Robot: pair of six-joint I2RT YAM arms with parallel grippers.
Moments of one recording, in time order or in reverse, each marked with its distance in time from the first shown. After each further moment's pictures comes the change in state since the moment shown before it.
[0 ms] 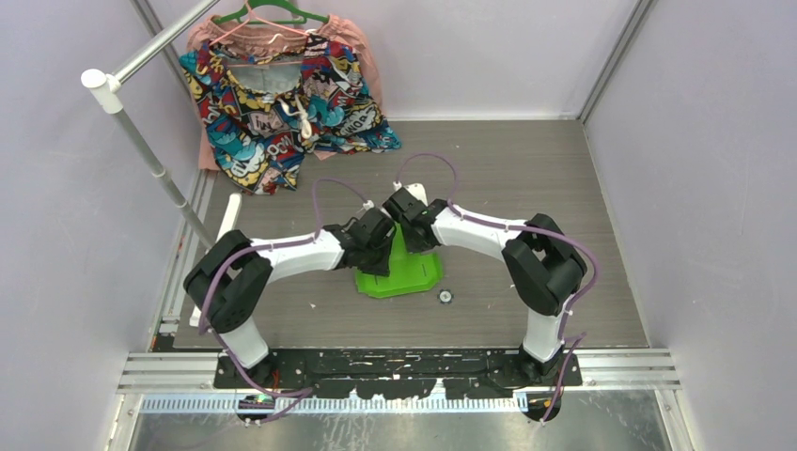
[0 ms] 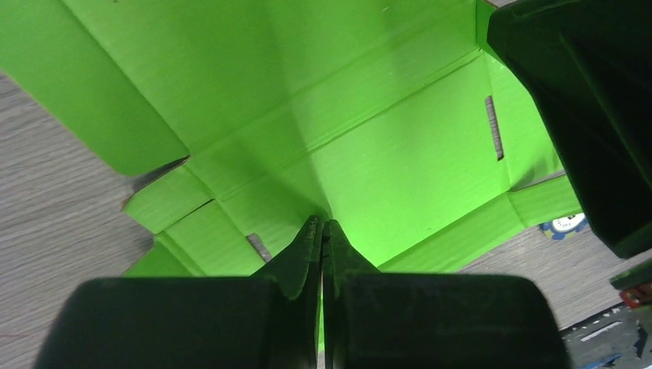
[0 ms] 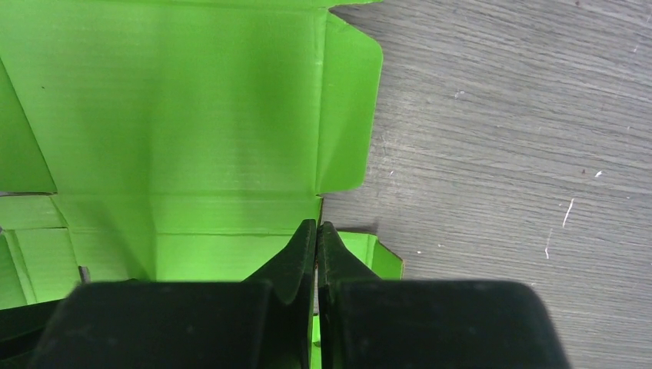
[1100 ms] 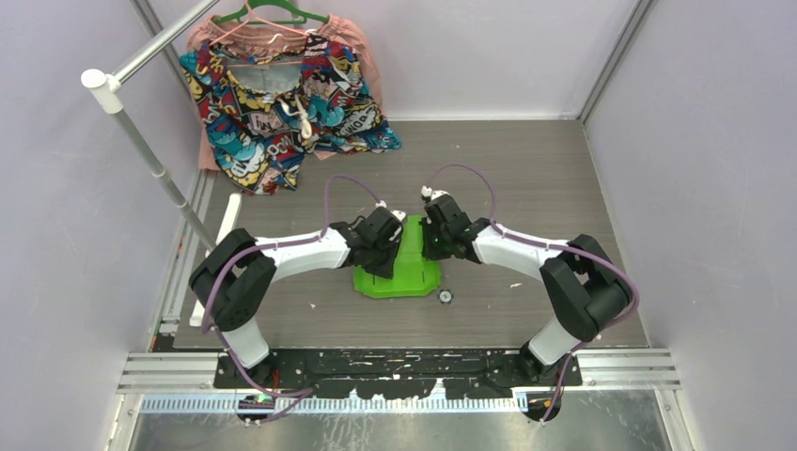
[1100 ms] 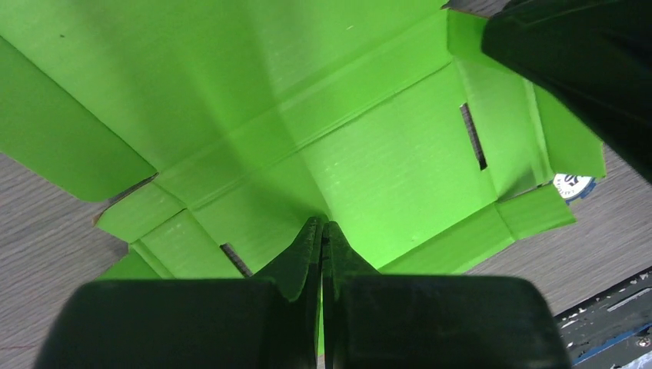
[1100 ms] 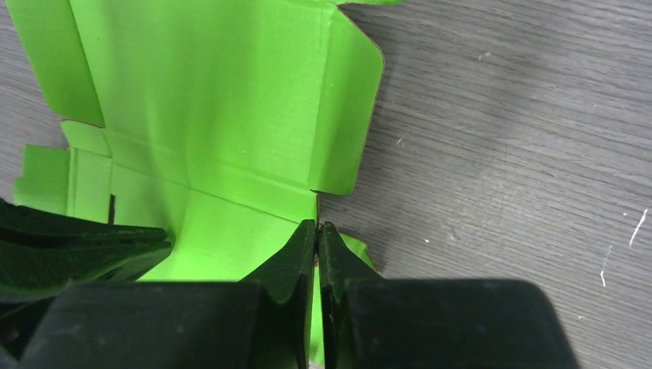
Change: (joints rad) left arm -0.024 0.015 0.048 -0.058 0.020 0.111; right arm -0.157 -0.266 -0.379 0.362 -0.327 -0.048
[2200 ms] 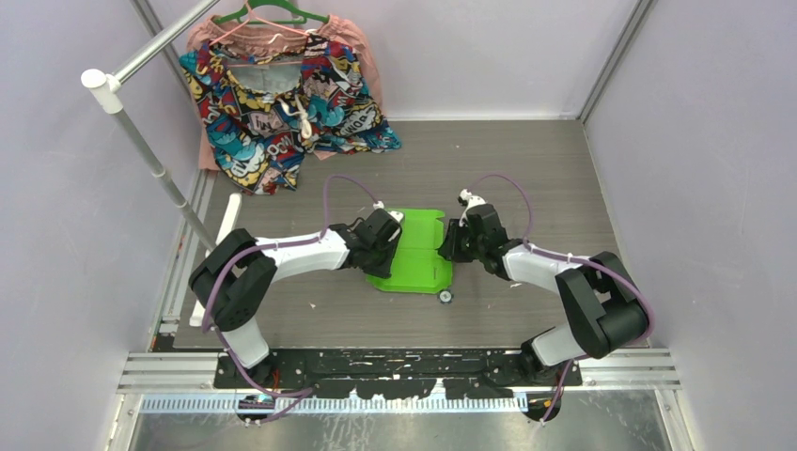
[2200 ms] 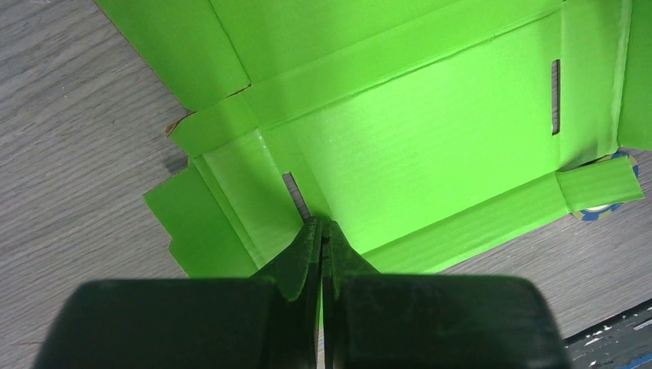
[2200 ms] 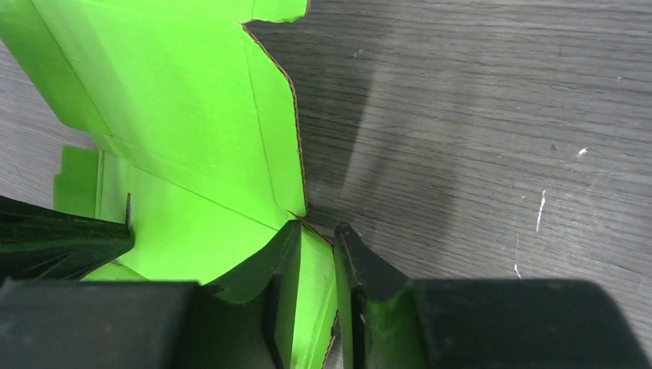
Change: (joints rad) left arm 0.000 0.000 -0.019 0.018 -0.043 0.007; right arm -0.188 -0.113 -0.274 0.322 -0.153 0.013
